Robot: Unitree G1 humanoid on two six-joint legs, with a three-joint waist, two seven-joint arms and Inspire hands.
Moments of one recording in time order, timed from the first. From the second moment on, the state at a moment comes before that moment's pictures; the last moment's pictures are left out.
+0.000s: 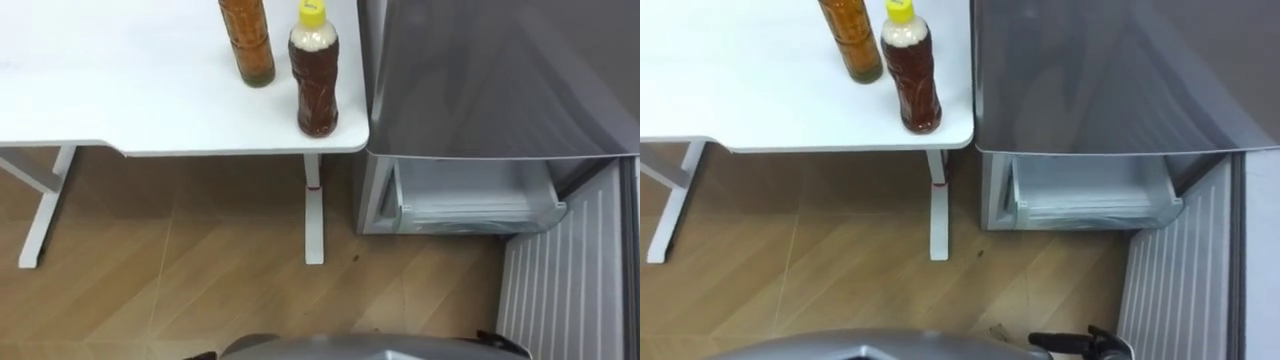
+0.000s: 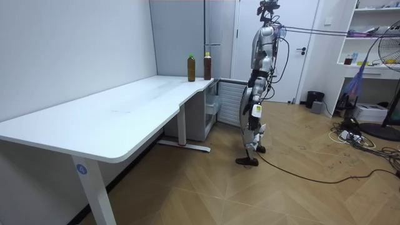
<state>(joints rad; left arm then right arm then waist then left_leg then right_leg) 0.21 0.15 0.34 1.17 -0.47 0.01 0.24 0.08 -0.21 -0.11 1.30 0.17 0.05 0.04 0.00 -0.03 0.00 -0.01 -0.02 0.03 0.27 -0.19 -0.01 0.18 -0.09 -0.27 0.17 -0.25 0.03</state>
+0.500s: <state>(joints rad) 0.20 0.15 0.50 0.91 -1.08 -0.10 0.49 0.11 -0.21 -0.14 1.27 0.15 0.04 0.02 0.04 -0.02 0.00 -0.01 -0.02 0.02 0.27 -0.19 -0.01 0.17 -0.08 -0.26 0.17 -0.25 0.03</state>
